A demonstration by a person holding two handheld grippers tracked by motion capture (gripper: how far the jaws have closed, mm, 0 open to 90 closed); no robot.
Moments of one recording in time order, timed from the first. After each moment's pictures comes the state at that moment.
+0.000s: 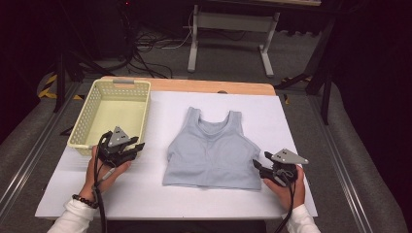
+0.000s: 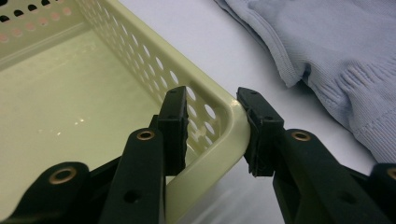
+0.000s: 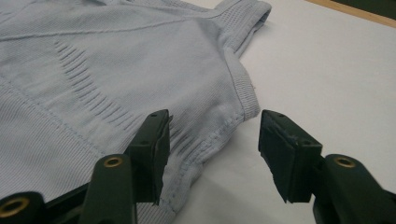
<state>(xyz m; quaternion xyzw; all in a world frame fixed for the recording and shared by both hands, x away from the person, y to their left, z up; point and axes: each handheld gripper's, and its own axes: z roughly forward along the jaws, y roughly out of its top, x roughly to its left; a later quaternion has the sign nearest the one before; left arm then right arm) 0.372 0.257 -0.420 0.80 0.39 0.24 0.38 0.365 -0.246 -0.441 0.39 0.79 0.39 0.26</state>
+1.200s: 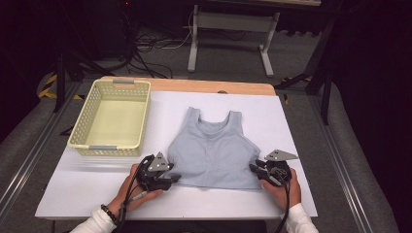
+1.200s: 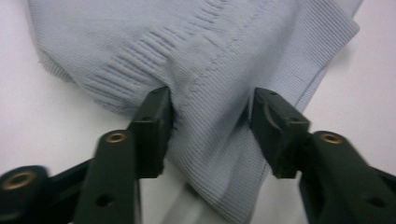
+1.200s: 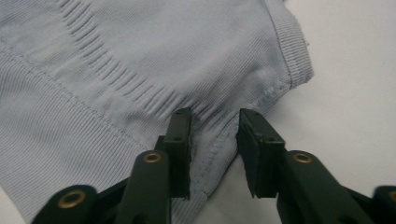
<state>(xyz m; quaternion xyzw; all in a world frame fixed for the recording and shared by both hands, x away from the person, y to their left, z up) 0.344 0.165 -0.460 0.87 0.28 0.12 0.38 0.374 -0.239 -0.456 0.40 0.82 0.36 0.18</state>
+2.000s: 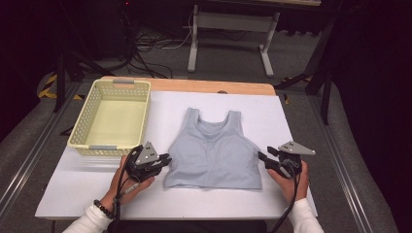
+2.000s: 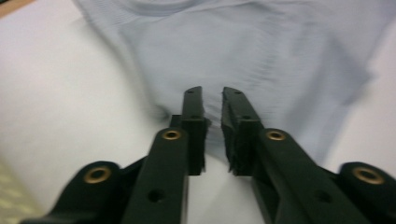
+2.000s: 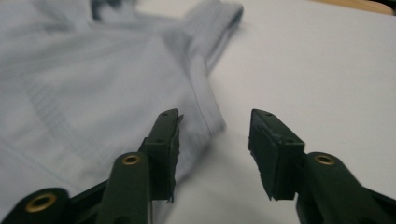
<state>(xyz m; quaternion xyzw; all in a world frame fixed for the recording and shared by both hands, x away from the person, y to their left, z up) 0.354 0.184 -0.432 0.84 0.30 0.21 0.40 0.387 -0.259 -0.431 0.44 0.76 0.42 0.23</state>
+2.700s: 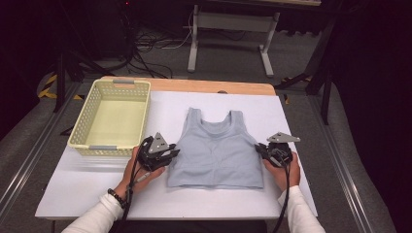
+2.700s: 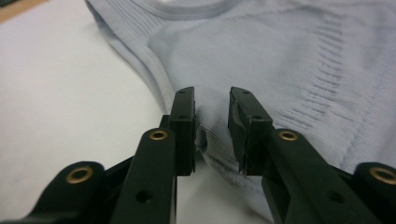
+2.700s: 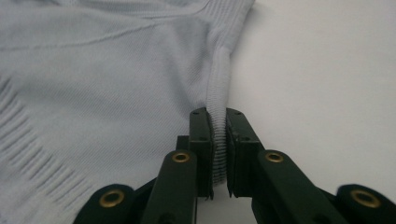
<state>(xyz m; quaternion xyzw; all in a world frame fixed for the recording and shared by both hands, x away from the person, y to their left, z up) 0.384 0.168 -0.438 0.83 0.31 0.21 0.42 0.422 -0.247 -0.440 0.42 0.80 0.36 0.23</state>
